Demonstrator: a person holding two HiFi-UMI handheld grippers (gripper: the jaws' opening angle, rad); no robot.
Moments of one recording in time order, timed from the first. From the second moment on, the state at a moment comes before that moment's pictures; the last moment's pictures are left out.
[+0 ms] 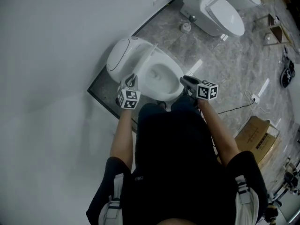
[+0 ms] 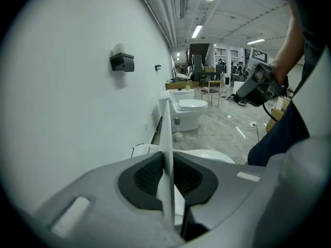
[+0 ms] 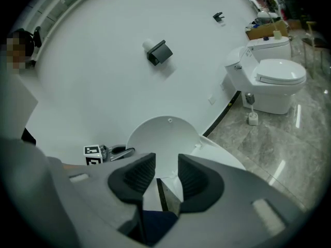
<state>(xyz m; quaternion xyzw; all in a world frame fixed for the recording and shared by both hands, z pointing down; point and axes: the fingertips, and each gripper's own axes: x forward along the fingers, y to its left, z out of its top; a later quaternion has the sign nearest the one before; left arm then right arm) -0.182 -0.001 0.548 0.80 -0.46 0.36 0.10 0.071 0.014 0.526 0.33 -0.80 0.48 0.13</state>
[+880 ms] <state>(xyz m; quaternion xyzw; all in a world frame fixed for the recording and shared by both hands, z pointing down) -0.252 -0.045 0.549 0.77 -0.51 0.35 0.17 0.094 0.014 0.522 0.34 -0.79 0.49 0.12</state>
